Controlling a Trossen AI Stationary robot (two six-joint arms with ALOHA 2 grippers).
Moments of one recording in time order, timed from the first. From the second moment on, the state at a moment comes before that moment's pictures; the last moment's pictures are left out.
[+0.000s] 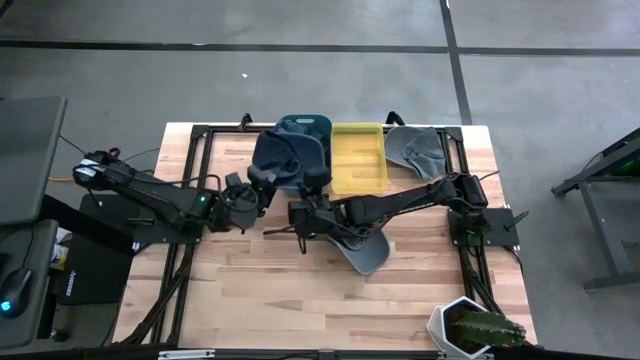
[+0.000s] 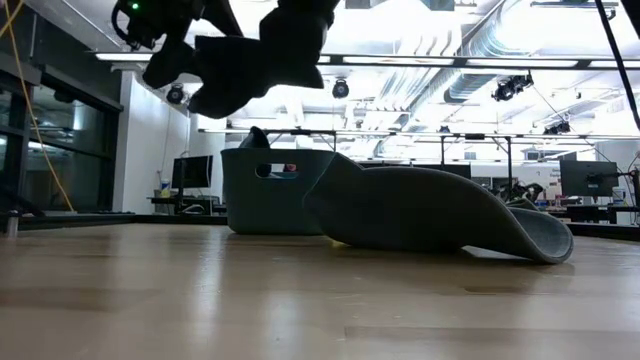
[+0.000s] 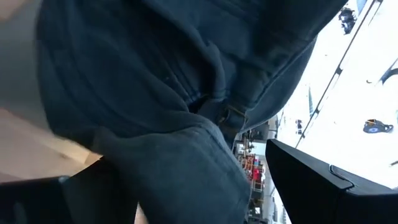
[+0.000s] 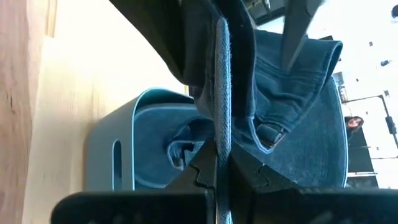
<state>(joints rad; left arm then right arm) -0.28 1.15 0.80 -0.18 -1.11 -2.11 0.19 2.02 1.80 -0.51 0.95 -0.46</state>
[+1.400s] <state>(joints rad) -0.27 1.15 0.80 -0.16 -1.09 -1.86 0.19 2.00 1.80 -0.53 0.90 -0.50</state>
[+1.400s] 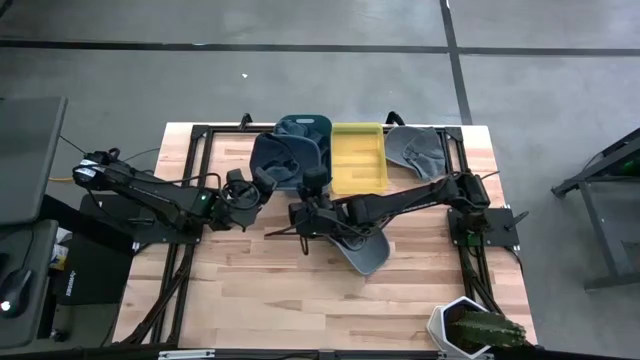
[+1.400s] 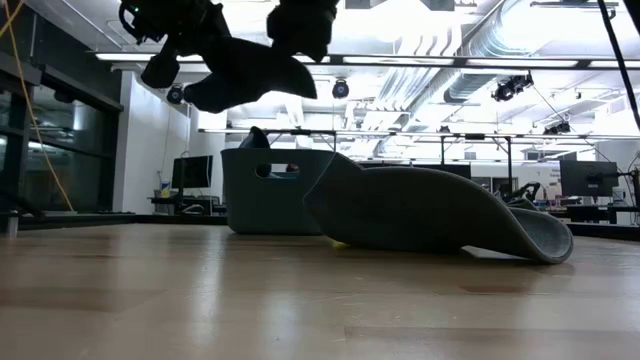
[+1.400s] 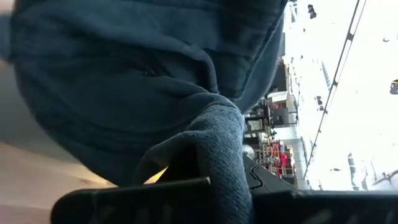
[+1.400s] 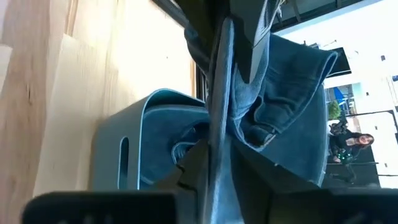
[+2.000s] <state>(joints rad) -0.24 1.15 0.80 -0.15 -1.06 -1.81 0.18 1.93 1.80 -0.72 0.71 -0.29</state>
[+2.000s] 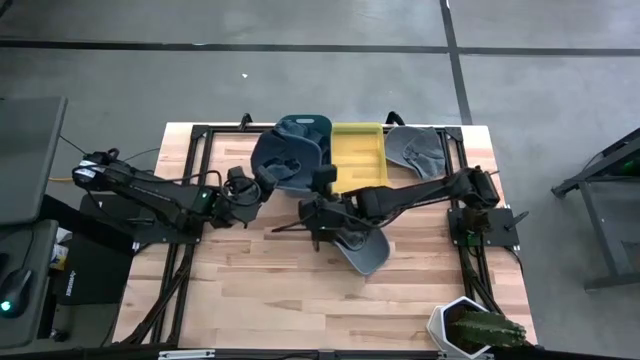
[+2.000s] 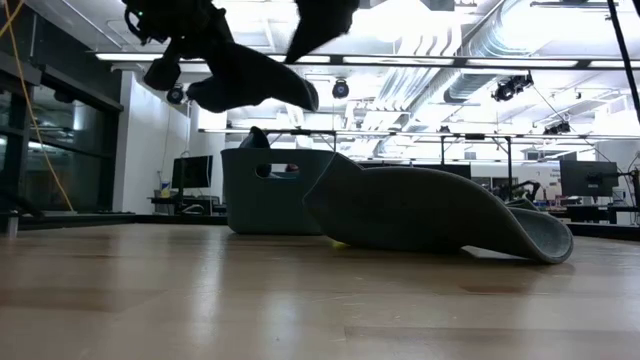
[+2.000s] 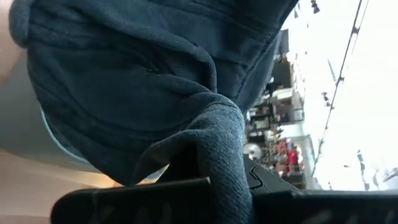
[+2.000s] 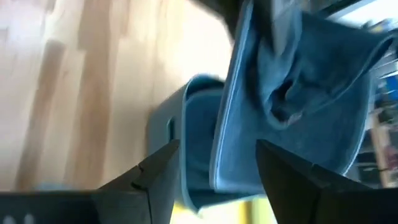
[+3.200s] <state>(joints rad) 0.22 1.15 0.80 0.15 -0.08 -1.02 -0.38 1.62 1.78 -0.87 -0.24 0.28</state>
